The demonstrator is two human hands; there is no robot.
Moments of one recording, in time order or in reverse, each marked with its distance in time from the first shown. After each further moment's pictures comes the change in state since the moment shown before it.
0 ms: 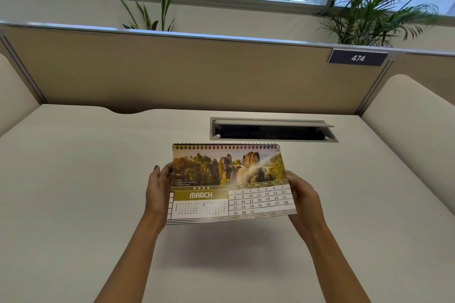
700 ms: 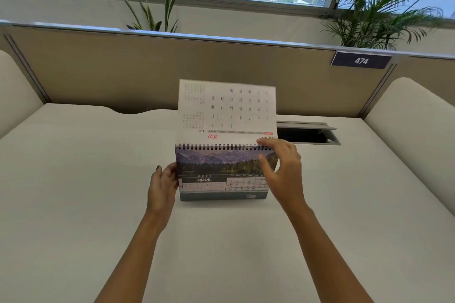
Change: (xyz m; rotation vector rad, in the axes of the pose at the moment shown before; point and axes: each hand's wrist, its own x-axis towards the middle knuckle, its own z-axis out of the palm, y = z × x) left_hand 0.004 0.004 0.001 -0.025 -0.077 -0.041; right_hand 0.042 -0.010 0.042 -1.020 0.177 -0.719
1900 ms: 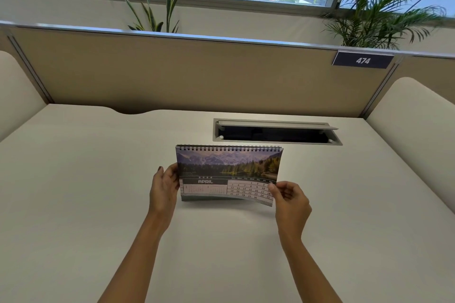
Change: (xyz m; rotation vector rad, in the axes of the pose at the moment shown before) left_hand 0.000 -0.003 0.001 -0.013 0.011 0.028; right_hand -0.067 0.038 0.018 0.193 0.277 0.626
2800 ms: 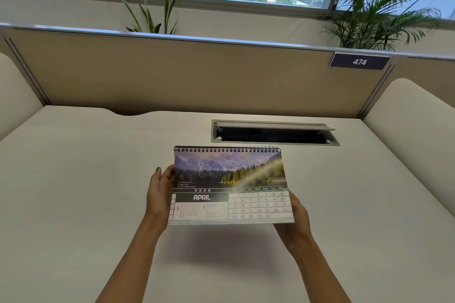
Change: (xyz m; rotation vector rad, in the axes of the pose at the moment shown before) left_hand 0.000 -0.003 -0.005 -0.042 -0.004 -0.051; right_hand -0.010 -0.025 -0.028 0.591 -0.560 0.404
